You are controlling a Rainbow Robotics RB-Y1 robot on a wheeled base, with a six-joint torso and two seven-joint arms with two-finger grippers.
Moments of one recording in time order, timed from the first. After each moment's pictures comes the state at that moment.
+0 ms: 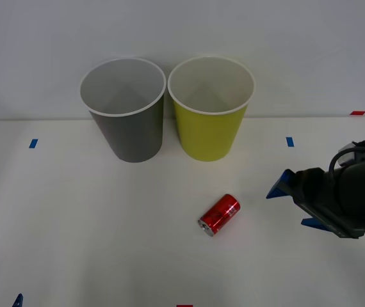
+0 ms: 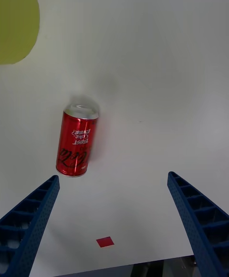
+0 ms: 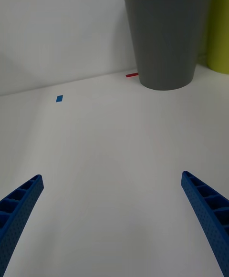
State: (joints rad) right arm -0.25 -0.76 0.12 -2.44 -0.92 1.76 0.20; left arm 1.27 0.52 -0.02 -2.20 0.19 -0.52 -1.50
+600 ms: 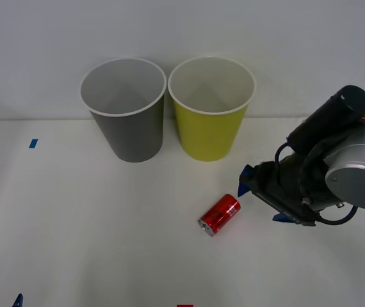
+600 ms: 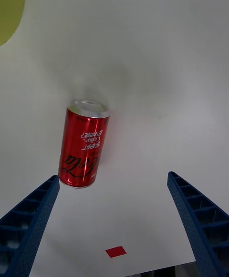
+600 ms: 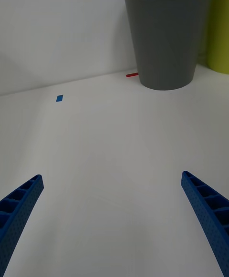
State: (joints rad) right arm -0.55 -0.73 0.46 -2.21 -0.88 1.76 0.01; left arm 1.27 0.52 -0.02 -2.20 0.19 -0.52 -1.50
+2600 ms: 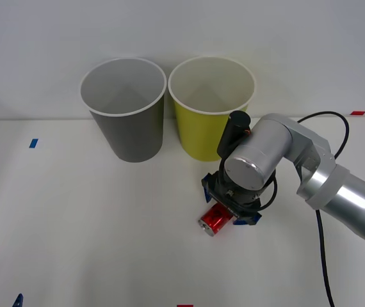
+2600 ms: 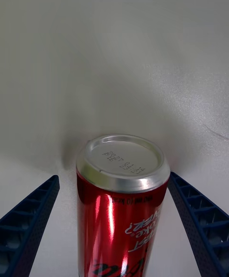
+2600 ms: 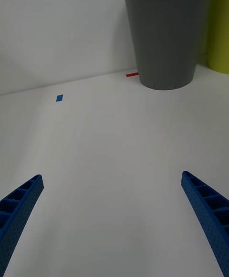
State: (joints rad) right arm -0.76 -0.51 0.77 -1.59 -0.79 1.51 -0.06; left arm 1.27 0.52 -0.02 -2.20 0.19 -0.52 -1.50
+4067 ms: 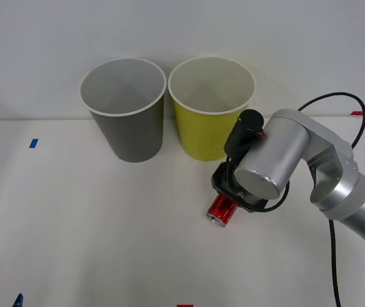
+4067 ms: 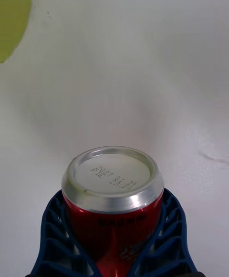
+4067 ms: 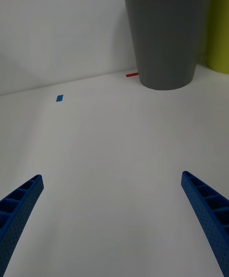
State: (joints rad) right arm -0.68 -0.54 0.69 -1.84 -0.62 1.59 0.03; left arm 1.27 0.52 -0.02 -2.20 0.19 -0.52 -1.50
